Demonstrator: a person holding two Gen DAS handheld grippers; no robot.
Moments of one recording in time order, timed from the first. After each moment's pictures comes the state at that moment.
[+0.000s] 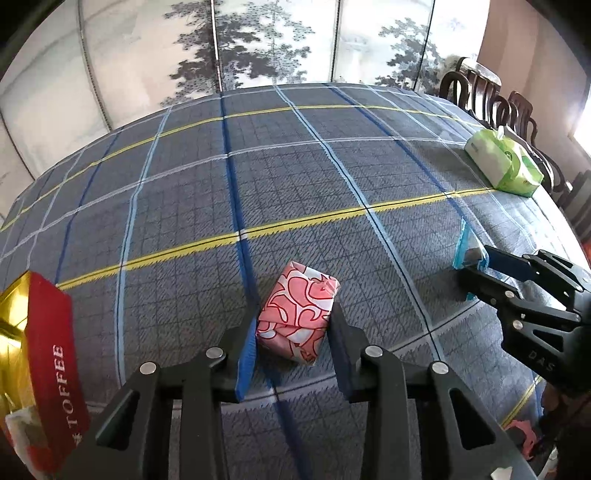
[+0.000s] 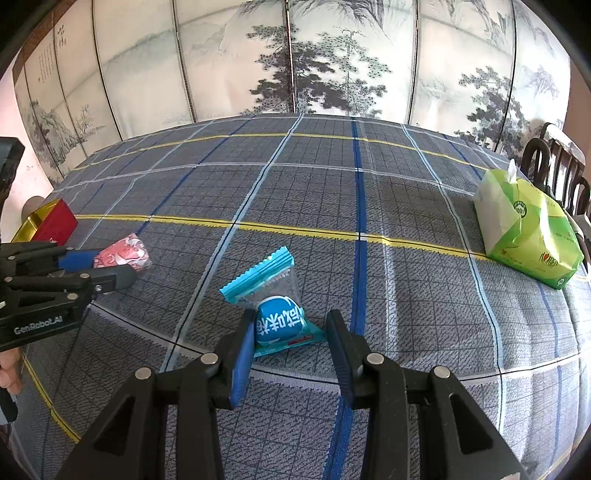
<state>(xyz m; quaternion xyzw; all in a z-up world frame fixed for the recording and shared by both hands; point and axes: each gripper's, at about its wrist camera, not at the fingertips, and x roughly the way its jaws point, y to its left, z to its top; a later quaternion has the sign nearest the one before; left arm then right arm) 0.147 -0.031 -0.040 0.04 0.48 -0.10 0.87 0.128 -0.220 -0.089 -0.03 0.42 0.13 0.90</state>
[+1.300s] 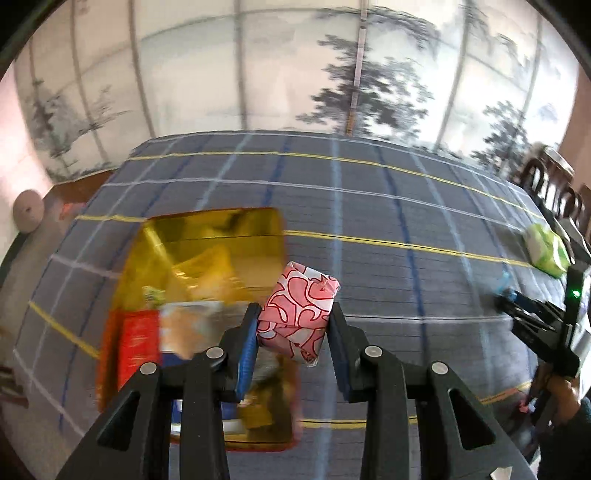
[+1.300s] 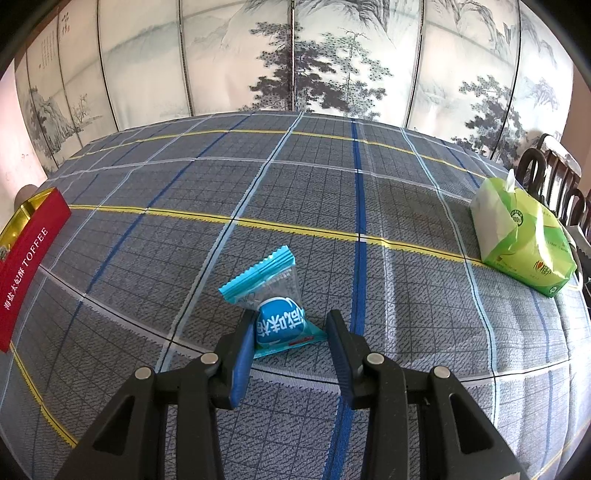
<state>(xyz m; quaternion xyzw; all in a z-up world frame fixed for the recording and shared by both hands) 0.038 0.111 0.042 -0.06 0.43 0.09 0.90 0.129 -0.211 -0.089 -0.05 0.42 0.12 0.90</state>
